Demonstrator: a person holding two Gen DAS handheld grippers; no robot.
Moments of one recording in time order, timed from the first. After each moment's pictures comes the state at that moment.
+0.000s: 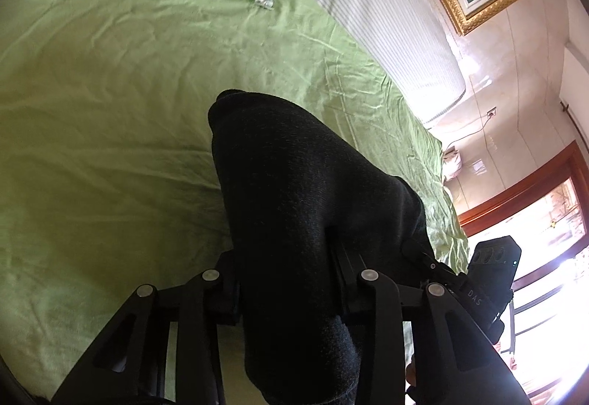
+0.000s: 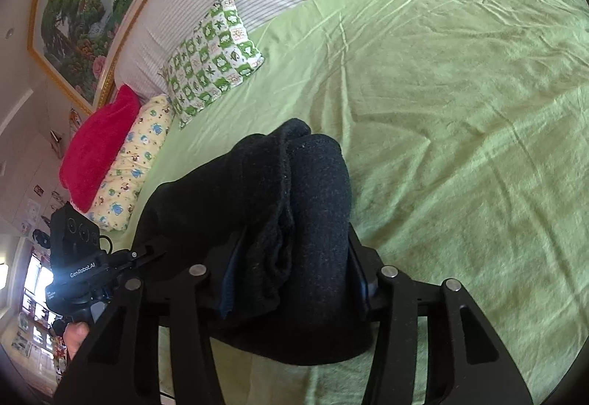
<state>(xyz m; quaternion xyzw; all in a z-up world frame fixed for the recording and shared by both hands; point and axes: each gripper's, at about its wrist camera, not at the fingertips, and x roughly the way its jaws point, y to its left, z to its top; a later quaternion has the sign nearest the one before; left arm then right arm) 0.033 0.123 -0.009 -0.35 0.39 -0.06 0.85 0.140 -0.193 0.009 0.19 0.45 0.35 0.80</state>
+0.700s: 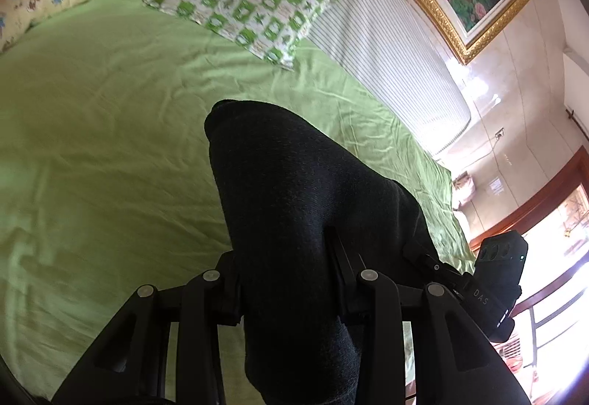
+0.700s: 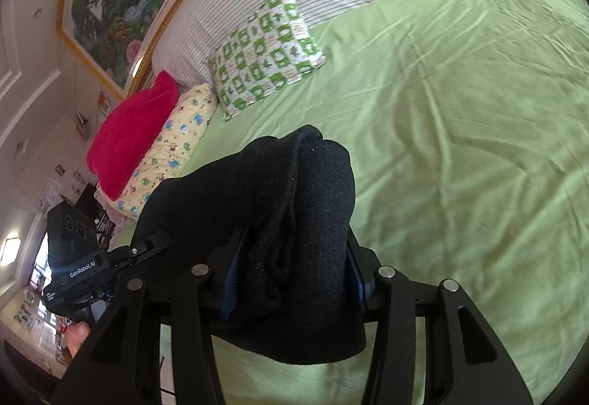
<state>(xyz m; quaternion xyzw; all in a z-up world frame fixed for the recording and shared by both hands) -0.029 0.176 0.043 -0.33 0.34 -0.01 0.88 0.128 -0.128 0.048 0.18 0.44 0.41 0.78</state>
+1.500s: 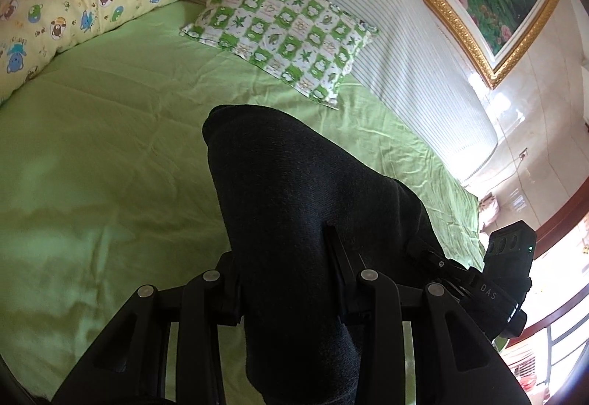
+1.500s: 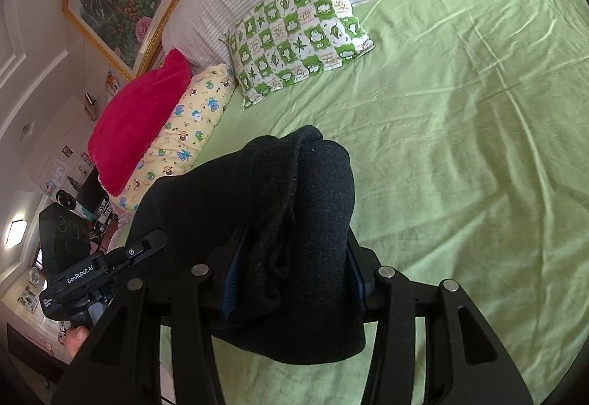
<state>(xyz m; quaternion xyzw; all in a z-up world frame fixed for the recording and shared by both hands) -0.017 0.240 0.050 -0.32 0.33 0.05 0.89 0.164 -0.038 0.052 0.15 0.45 0.44 0.76</state>
